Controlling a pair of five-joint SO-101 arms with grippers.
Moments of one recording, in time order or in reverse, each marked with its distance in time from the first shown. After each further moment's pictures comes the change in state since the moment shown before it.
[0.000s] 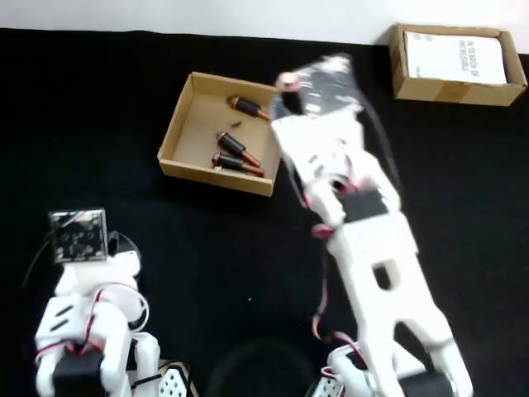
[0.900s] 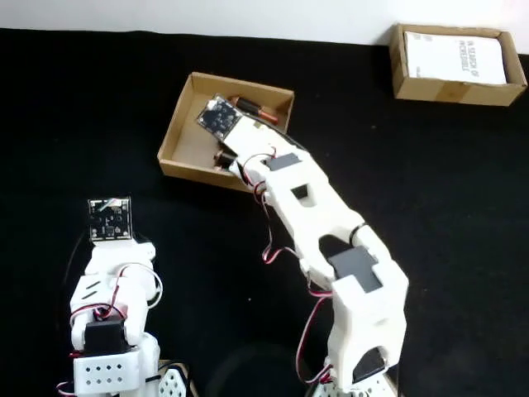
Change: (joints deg) left arm -0.1 0.2 26.4 -22.2 -0.3; right arm -5.4 48.6 -19.9 -0.8 23.5
